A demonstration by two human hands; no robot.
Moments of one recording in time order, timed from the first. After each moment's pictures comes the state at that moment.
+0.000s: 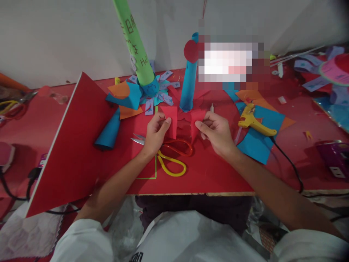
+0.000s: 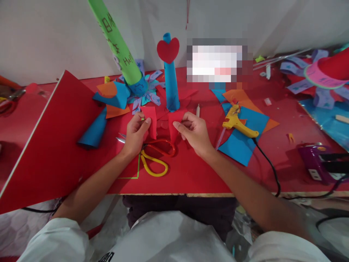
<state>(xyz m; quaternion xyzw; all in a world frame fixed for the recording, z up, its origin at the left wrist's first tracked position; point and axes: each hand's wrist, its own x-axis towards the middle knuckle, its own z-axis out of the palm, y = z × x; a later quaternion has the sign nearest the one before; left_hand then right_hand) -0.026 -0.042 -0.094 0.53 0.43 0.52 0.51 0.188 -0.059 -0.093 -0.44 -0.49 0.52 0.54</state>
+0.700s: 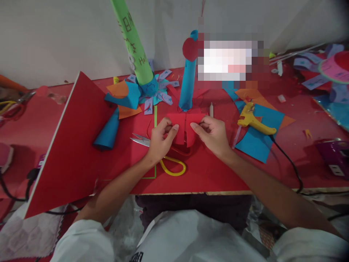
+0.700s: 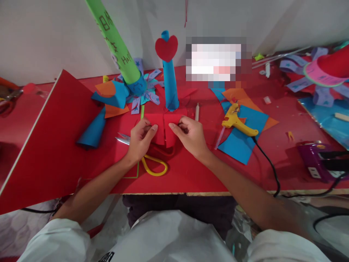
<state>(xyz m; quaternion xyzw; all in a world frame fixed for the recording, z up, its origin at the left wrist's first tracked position) -0.016 -0.063 -0.089 0.63 0.44 0.48 0.43 0.181 -0.066 -0.094 -0.48 -0.56 0.44 0.51</state>
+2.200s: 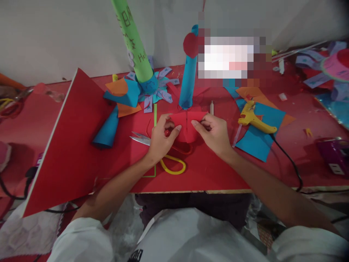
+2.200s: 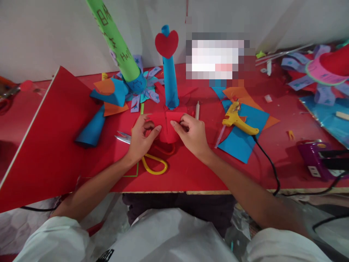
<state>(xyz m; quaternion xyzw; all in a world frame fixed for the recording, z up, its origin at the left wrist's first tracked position) -0.015 -0.061 -0.098 0.65 0.47 0.46 0.39 0.185 -0.065 -0.096 -0.52 -0.61 0.34 0.49</state>
